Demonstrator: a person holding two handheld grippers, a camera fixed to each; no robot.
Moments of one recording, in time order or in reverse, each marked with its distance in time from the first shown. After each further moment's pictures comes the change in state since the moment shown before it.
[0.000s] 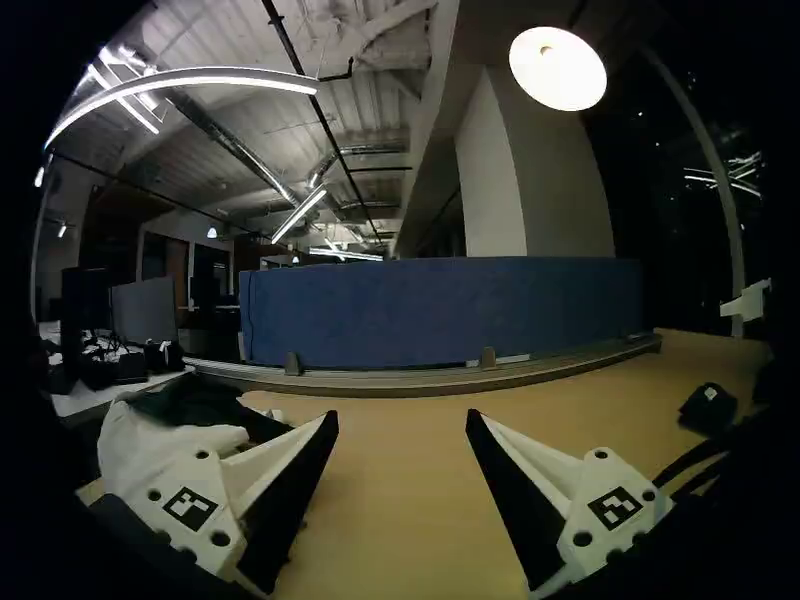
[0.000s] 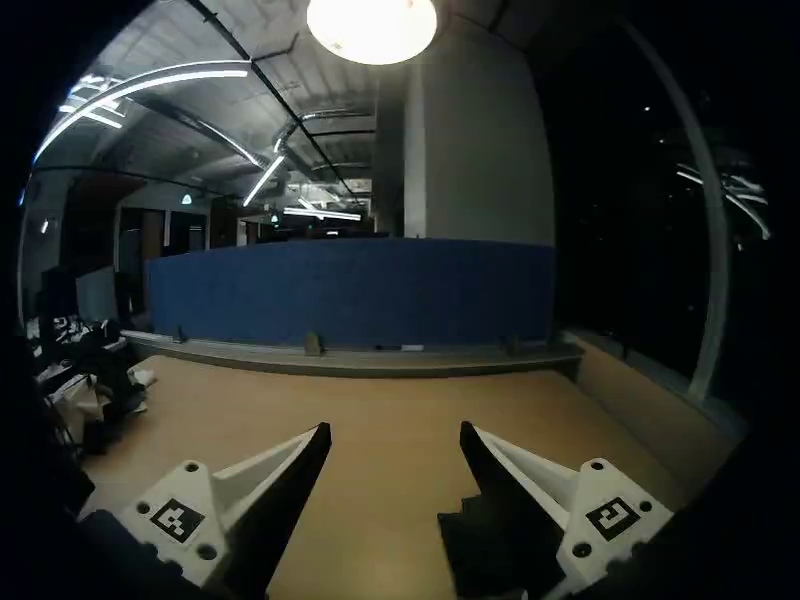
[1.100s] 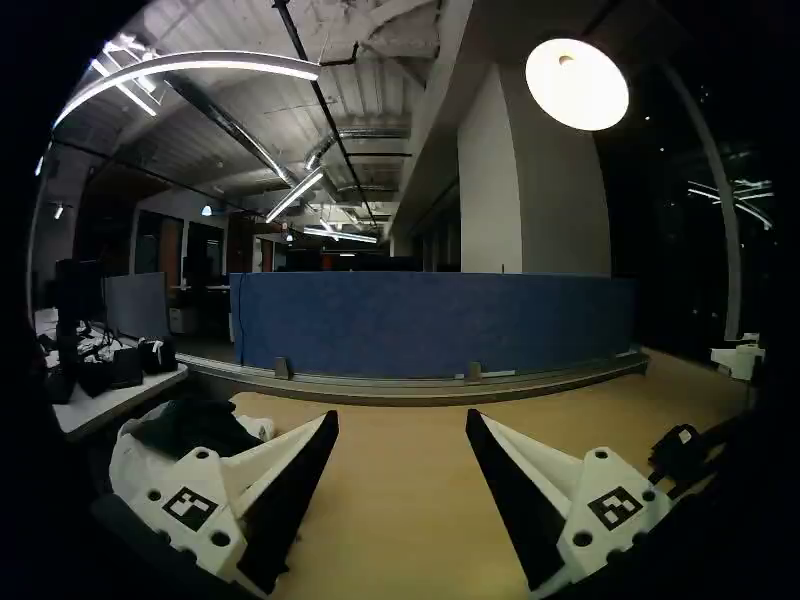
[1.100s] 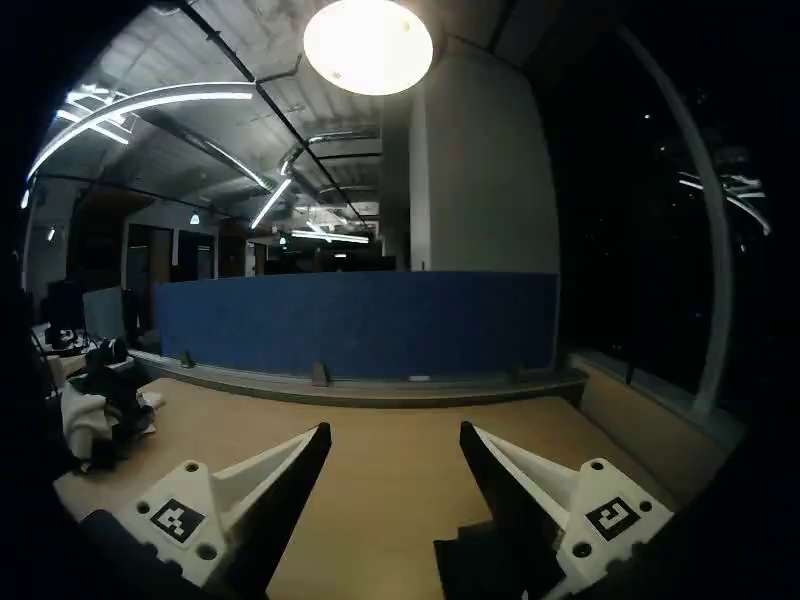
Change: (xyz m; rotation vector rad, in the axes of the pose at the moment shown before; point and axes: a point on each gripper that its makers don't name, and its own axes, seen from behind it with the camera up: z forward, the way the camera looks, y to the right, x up) left arm 0.082 0.011 0.000 -0.031 -0.067 -0.058; right arm 0.045 0.009 -0.006 0.030 0.078 0.003
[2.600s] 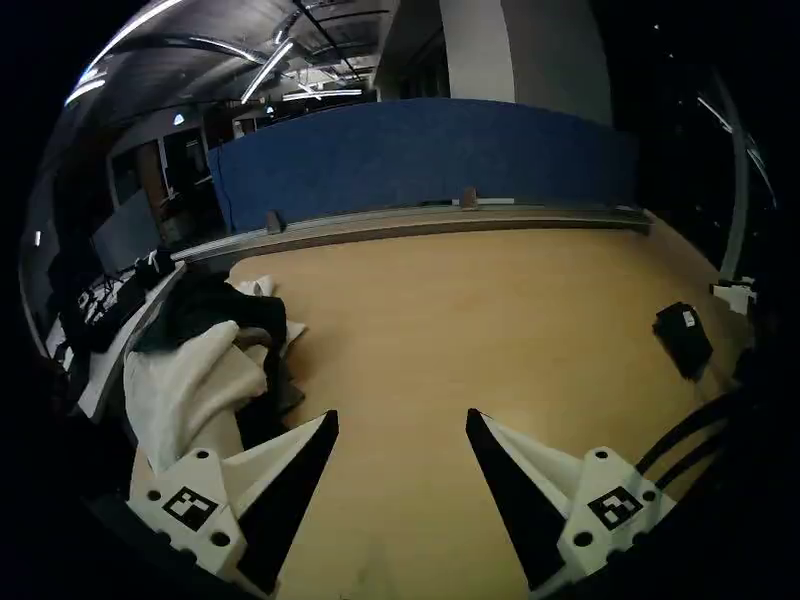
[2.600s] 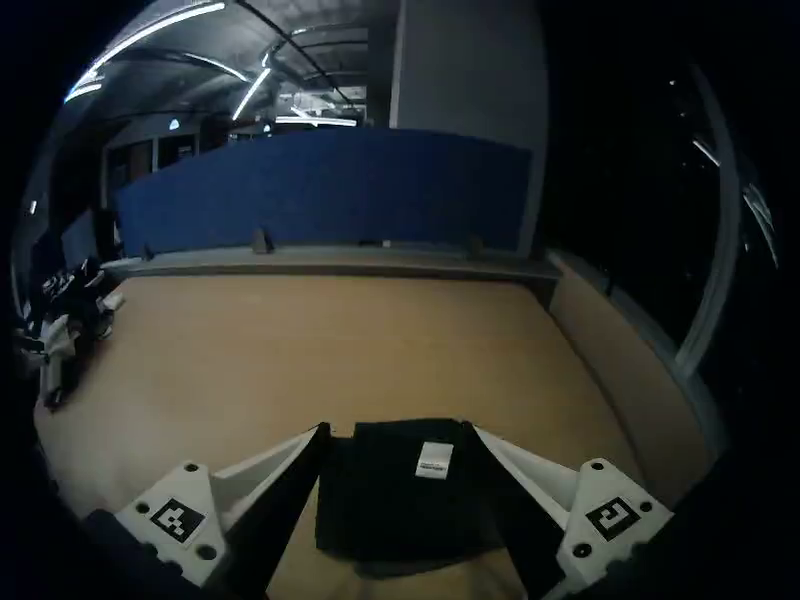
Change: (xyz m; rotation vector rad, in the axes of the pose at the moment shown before) left arm -0.121 0.007 -0.057 -0.003 -0.573 0.107; right arm -0.111 0.128 0.005 -0.048 -0.385 -0.037
